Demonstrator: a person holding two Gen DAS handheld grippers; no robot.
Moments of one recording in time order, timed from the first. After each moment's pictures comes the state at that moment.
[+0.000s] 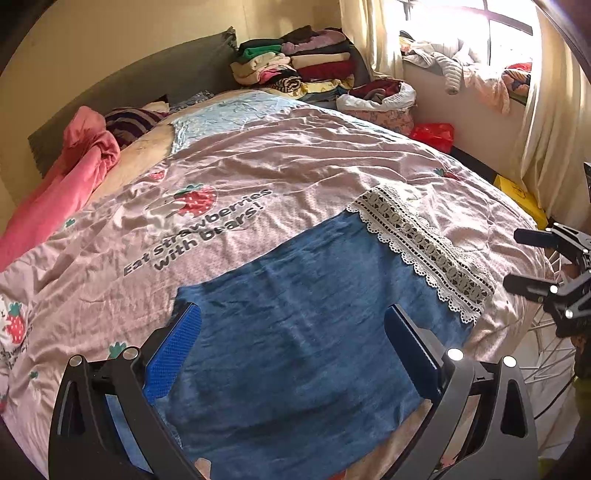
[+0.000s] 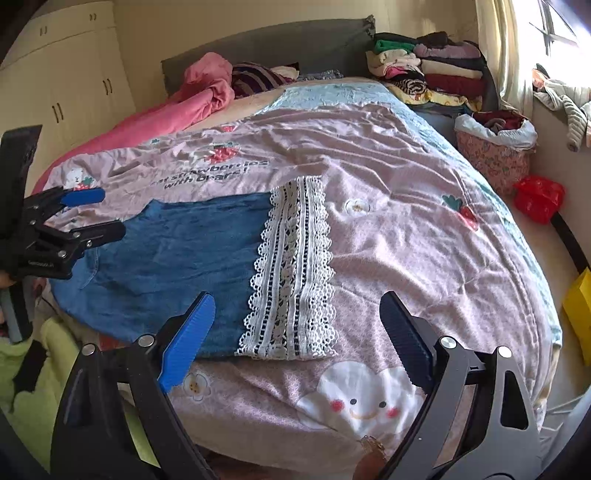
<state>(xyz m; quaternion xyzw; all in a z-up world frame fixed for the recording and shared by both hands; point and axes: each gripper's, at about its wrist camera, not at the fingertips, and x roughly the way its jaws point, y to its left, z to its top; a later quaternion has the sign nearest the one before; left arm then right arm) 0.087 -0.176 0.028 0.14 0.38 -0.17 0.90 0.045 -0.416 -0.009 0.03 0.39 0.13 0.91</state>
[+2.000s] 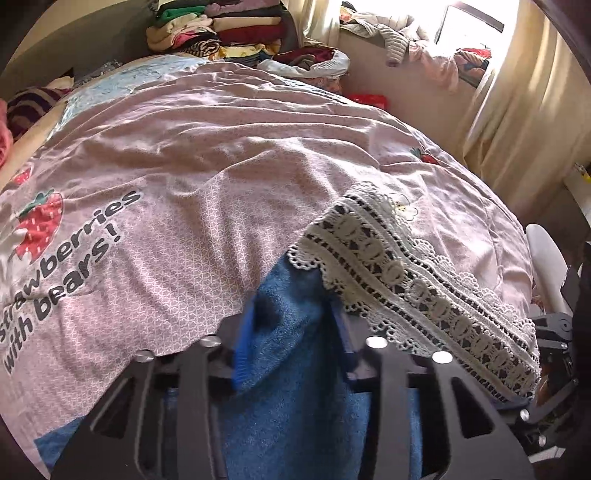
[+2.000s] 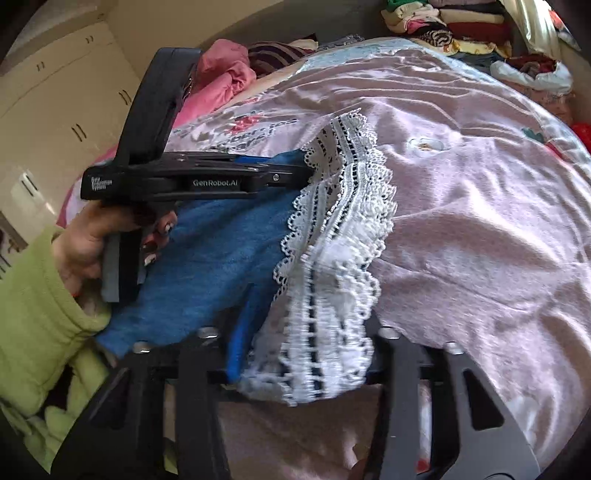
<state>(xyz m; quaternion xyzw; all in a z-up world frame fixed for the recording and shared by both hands) 0.226 -0.256 -0.061 0.11 0.45 -0.34 0.82 0.096 -0.391 -0.074 0.13 0.43 0.22 0.87</state>
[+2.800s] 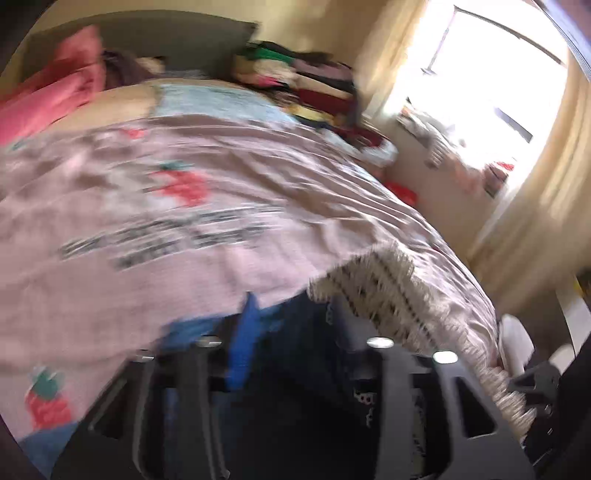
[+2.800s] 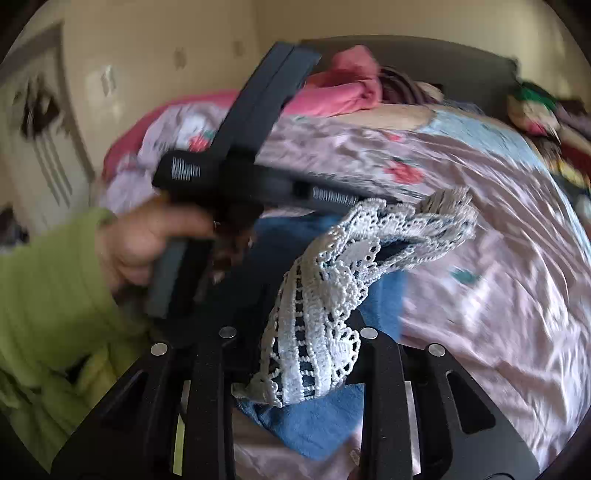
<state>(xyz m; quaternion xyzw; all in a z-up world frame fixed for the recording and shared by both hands) 0.177 -0.073 -0.018 -0.09 0.38 -0.25 0.89 0.068 -0.207 -0.014 -0.10 0.35 0.36 0.86</state>
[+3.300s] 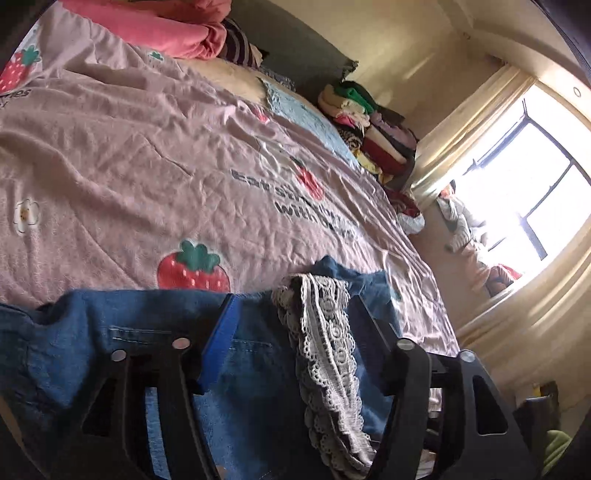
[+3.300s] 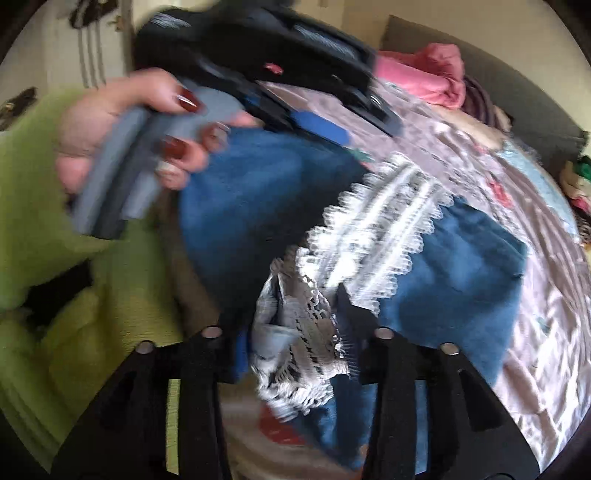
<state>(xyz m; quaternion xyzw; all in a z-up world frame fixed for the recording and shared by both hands) 0.115 0.057 -0.041 -0.27 0.38 -0.19 0.87 0.019 -0.126 -0.041 -0.23 0.35 0.43 0.80</state>
